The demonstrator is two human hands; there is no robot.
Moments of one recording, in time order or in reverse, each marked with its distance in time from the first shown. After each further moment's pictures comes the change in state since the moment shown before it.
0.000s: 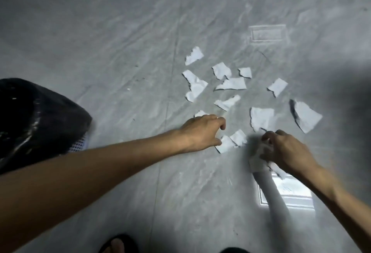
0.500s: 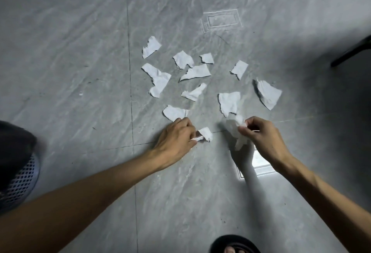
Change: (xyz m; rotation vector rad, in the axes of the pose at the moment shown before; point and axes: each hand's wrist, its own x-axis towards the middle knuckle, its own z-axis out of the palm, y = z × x) left_hand 0.020 -0.022 0.073 -0.042 0.240 0.098; right_hand -0.021 0.001 0.017 0.841 0.261 0.196
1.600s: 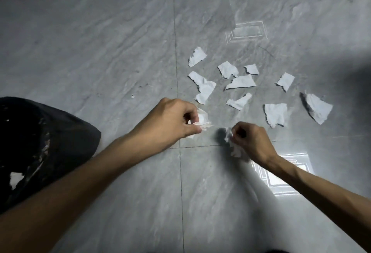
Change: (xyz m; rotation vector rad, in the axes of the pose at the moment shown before) left_hand -0.076 -0.039 -0.182 -0.232 0.084 -0.147; right_hand 0.006 -0.077 0.116 -0.218 -0.123 -0.282
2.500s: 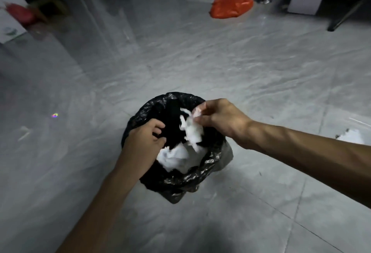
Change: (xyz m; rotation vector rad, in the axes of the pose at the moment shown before) left_hand -0.235 -0.191 -0.141 -0.038 0.793 -0.798; right_hand 0.010 -0.421 0.166 0.265 -0.764 -0.332
